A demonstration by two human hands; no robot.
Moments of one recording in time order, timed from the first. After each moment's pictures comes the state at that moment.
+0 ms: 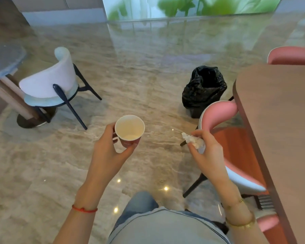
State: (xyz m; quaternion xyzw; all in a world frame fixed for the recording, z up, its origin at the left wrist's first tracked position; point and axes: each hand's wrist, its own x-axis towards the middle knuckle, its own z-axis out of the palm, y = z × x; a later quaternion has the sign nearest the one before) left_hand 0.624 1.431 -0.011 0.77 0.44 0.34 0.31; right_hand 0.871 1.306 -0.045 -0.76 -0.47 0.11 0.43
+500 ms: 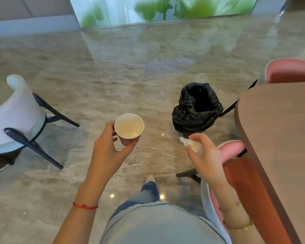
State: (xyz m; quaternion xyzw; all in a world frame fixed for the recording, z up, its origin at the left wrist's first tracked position) left_hand 0.833 1.740 -0.035 0.79 0.39 0.32 0.35; right_hand 1.057 1.578 -0.077 -0.79 -0.42 0.10 0.43
